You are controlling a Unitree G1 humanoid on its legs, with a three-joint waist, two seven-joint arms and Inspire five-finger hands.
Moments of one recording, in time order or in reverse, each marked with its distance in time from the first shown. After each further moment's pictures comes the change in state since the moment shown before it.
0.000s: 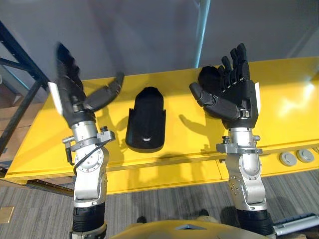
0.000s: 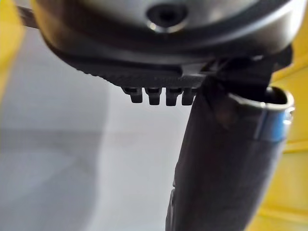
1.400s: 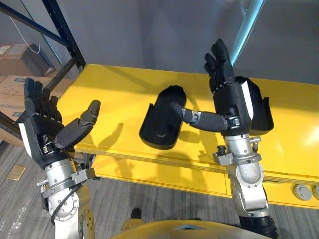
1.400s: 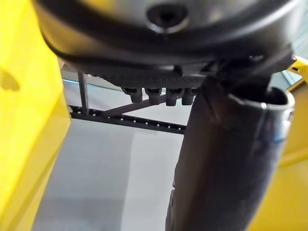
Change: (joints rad) left arm 0.431 -0.086 0.143 -0.046 -0.193 -0.051 -0.322; right arm 0.097 -0.044 0.055 -0.031 -0.213 -0.140 0.127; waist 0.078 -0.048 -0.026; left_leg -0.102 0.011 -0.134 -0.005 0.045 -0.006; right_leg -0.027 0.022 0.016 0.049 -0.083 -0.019
